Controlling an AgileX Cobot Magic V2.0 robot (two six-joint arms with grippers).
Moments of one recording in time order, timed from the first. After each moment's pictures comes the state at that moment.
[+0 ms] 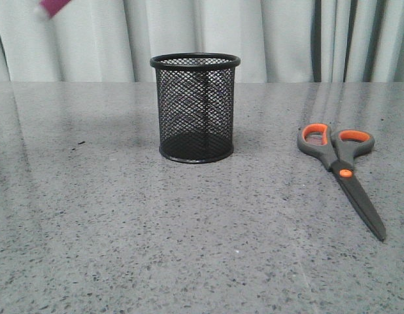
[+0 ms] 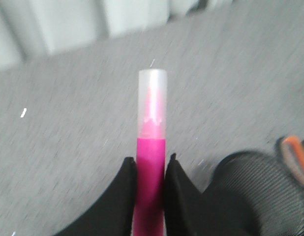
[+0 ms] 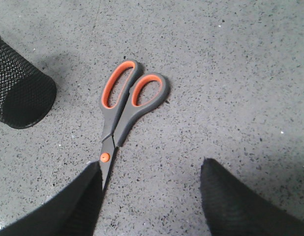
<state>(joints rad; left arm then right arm) -0.44 1.38 -1.26 -0.33 0.53 0.31 -0.04 0.75 -0.67 0.41 0.74 -0.17</state>
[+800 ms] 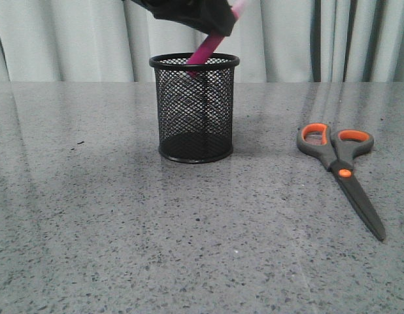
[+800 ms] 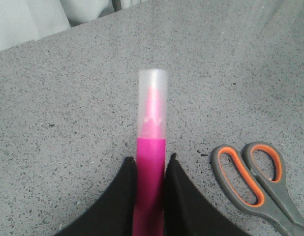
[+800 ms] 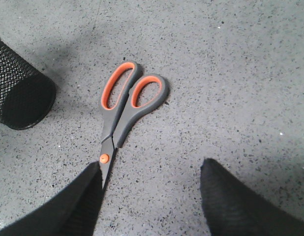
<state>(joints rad) -0.71 1.64 -1.26 -0.37 0.23 0.34 -0.04 0.75 -0.67 0.41 0.74 -0.17</state>
